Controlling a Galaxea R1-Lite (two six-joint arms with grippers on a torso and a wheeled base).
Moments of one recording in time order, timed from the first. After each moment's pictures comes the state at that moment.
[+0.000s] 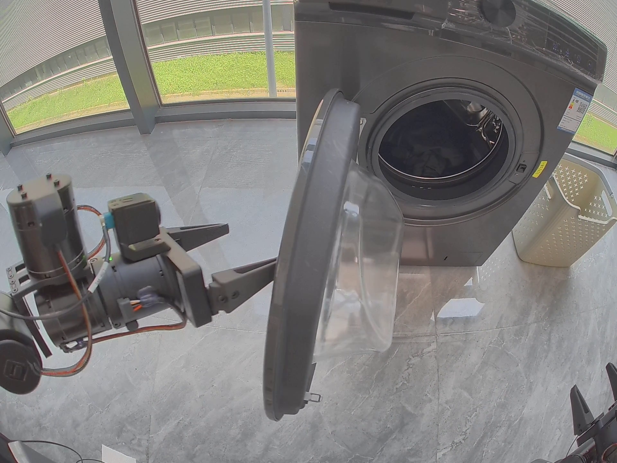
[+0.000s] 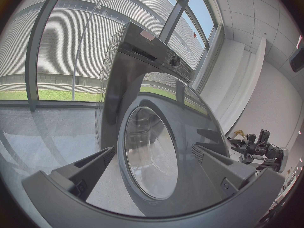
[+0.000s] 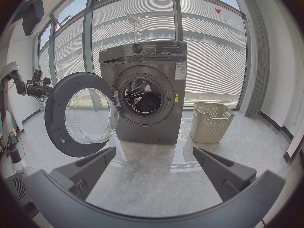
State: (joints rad) left arm -0.57 1.42 -0.64 -0.67 -0.26 -0.08; right arm 0.00 0.02 -0.02 0.00 -0.01 0.01
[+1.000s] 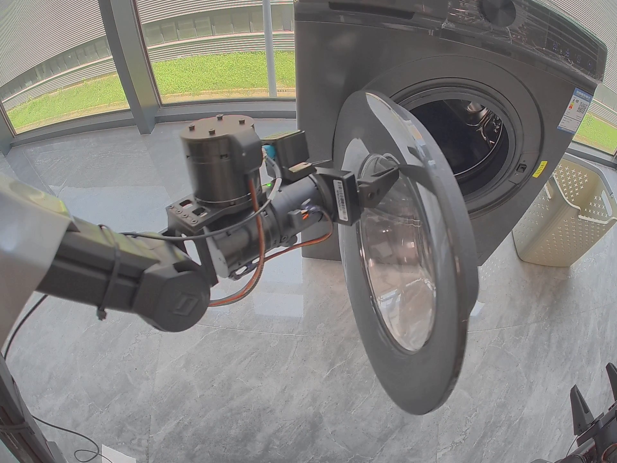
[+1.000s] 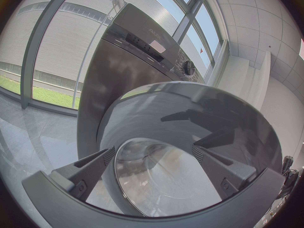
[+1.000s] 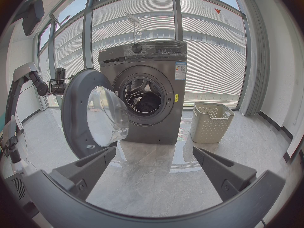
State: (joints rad) left arm -0.71 1.93 -1.20 -0.82 -0.09 -0.19; right arm 0.00 0.02 -0.02 0.00 0.00 0.01
